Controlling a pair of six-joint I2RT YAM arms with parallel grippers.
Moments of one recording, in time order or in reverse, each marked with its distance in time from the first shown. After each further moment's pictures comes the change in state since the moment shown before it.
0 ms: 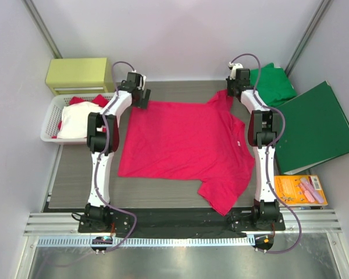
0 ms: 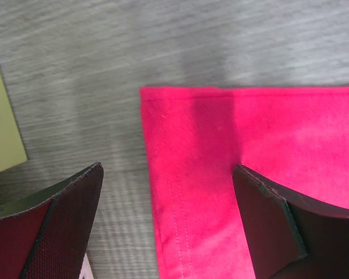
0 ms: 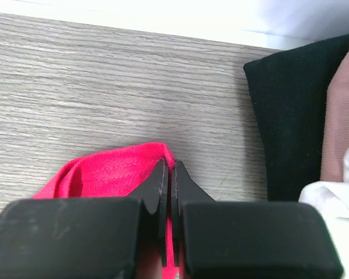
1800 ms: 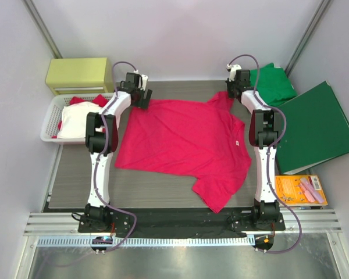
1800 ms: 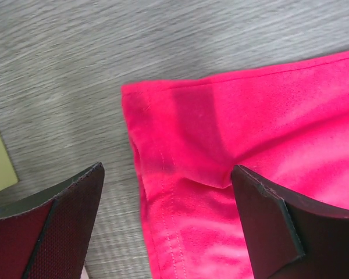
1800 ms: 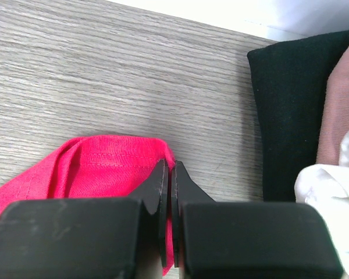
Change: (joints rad) left arm 0.002 -0.021 -0.038 0.055 0.102 0.063; right arm 0.002 -0.053 -0.088 0.015 0.002 -0.095
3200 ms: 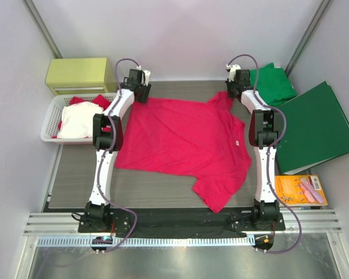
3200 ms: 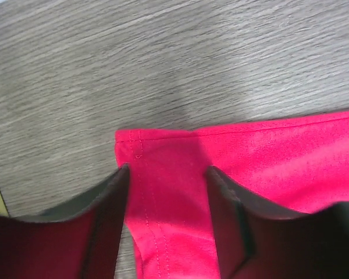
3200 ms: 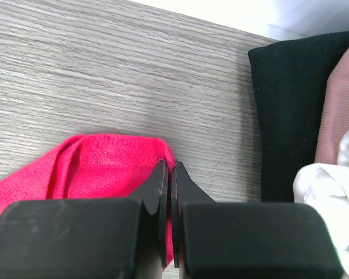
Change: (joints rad) left arm -0.005 0.187 0.300 -0.064 -0.001 -0.010; right arm 0.003 0.000 0.010 -0.023 0.006 -0.025
